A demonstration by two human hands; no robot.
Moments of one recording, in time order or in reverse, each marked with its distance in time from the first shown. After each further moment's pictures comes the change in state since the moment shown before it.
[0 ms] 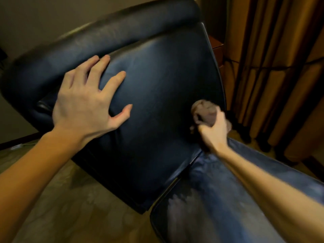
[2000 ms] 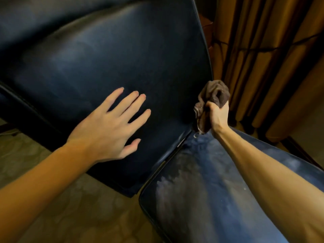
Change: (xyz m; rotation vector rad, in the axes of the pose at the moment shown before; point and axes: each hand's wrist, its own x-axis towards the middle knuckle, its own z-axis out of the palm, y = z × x) left_hand -0.047 0.071 0.004 0.073 -0.355 0.552; right_hand 0.009 0.028 -0.032 0.344 0.099 0.181
